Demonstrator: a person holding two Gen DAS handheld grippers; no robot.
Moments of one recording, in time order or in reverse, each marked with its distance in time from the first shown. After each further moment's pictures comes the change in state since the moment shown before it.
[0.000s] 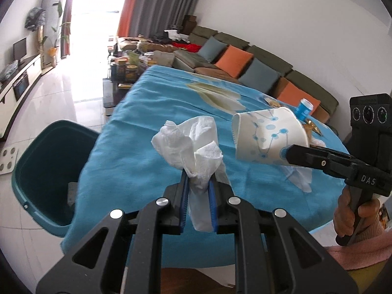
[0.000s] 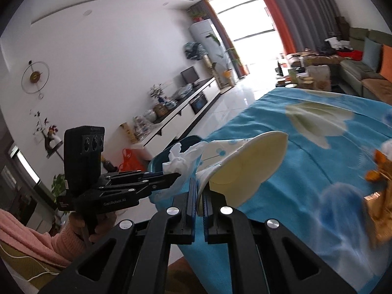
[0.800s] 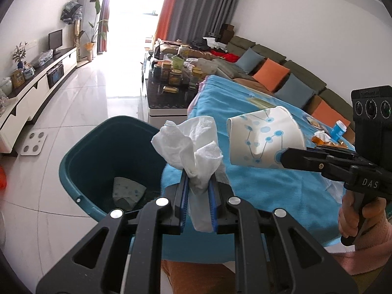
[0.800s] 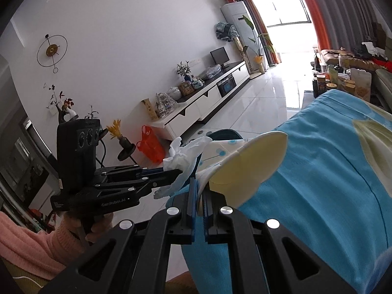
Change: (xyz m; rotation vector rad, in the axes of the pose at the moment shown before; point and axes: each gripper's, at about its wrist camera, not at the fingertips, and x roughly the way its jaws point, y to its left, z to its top) left arm -0.035 0.075 -0.004 -0.111 -0.046 0.179; right arm 0.096 0.039 0.037 -0.120 0.127 0.123
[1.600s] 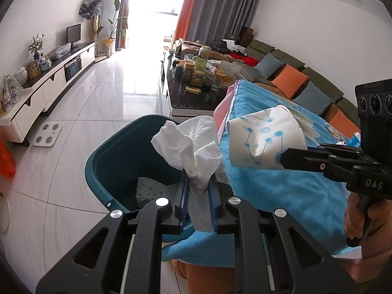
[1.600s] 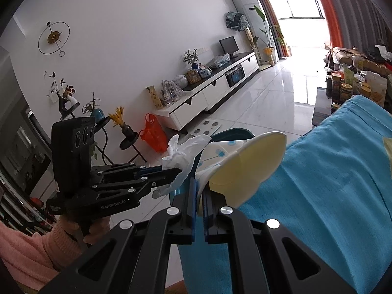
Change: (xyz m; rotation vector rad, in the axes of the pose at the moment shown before) left arm 0.002 0.040 0.002 -0.064 -0.007 0.085; right arm 0.050 0.015 0.018 -0.044 0.077 0.024
